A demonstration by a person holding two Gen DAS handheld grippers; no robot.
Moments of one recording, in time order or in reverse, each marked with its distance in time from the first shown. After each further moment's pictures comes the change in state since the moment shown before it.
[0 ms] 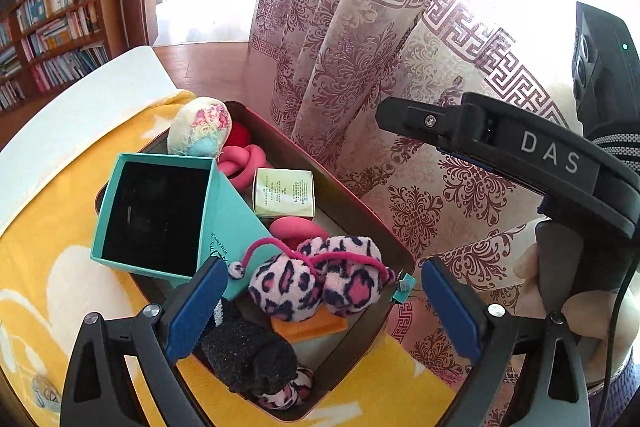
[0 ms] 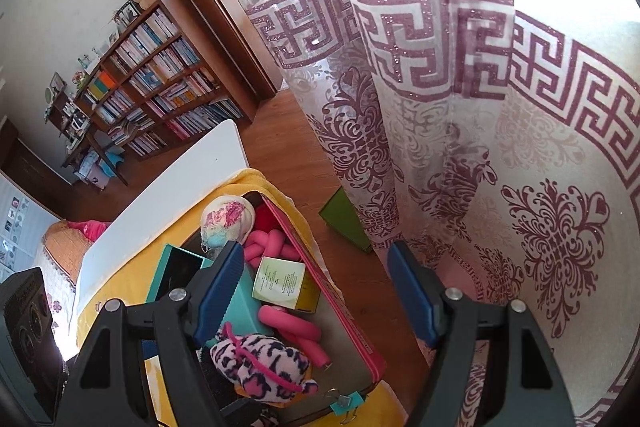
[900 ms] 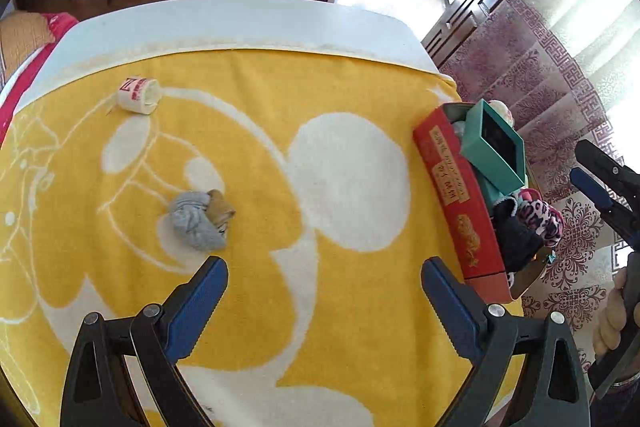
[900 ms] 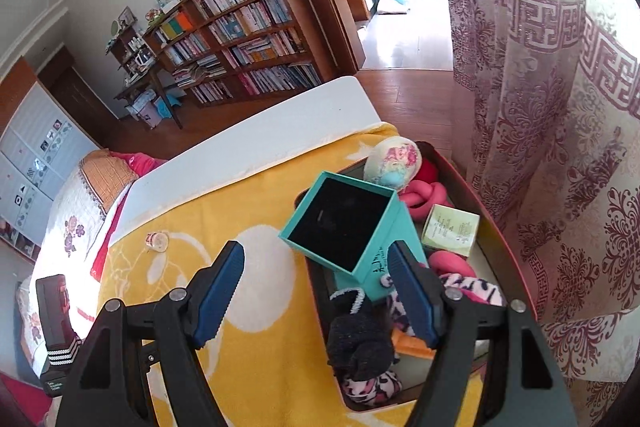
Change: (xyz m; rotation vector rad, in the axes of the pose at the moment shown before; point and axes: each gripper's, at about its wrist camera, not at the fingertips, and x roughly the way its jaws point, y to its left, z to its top) left arm -0.125 0.209 -0.171 -0.531 -0.083 0.245; right arm -0.005 0.159 -0.068 -0.280 0.074 0.181
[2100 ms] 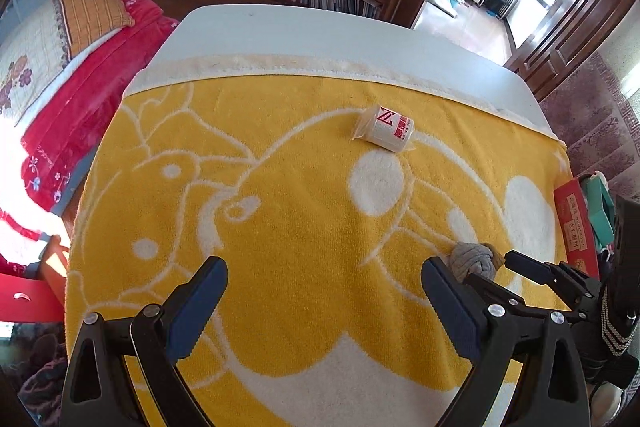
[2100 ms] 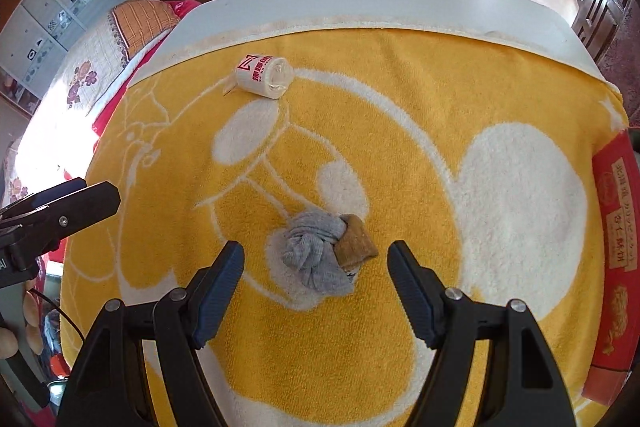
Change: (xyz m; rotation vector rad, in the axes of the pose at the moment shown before) left arm -0.037 0.204 0.031 -0.091 -0.055 0.160; right arm 0.195 0.228 -0.101 -0.301 0.373 0.008
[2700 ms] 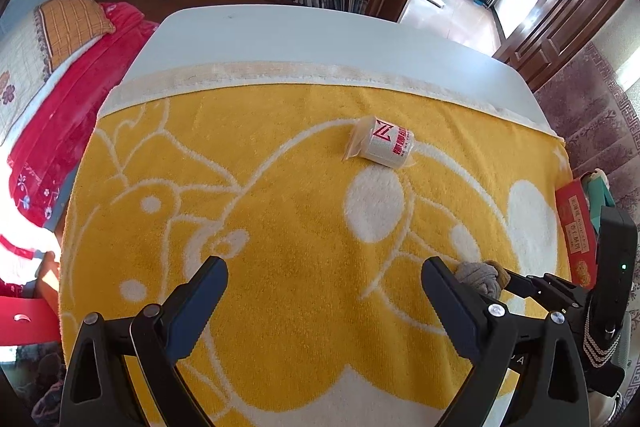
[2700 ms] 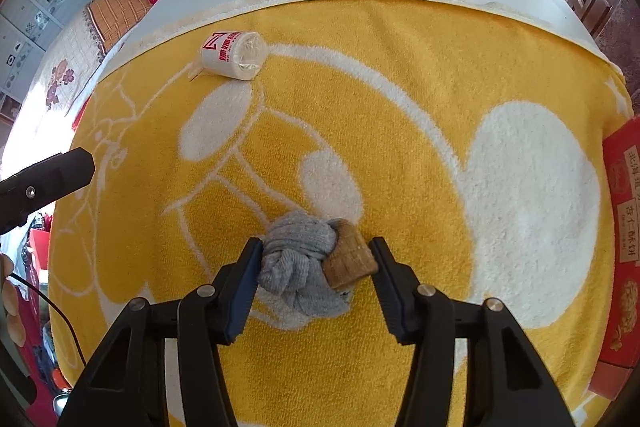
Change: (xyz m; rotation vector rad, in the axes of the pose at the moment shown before) left arm 0.023 0.000 0.018 0.049 0.024 -0.031; right arm 0.024 -0.007 0.009 0.044 0.065 -0.039
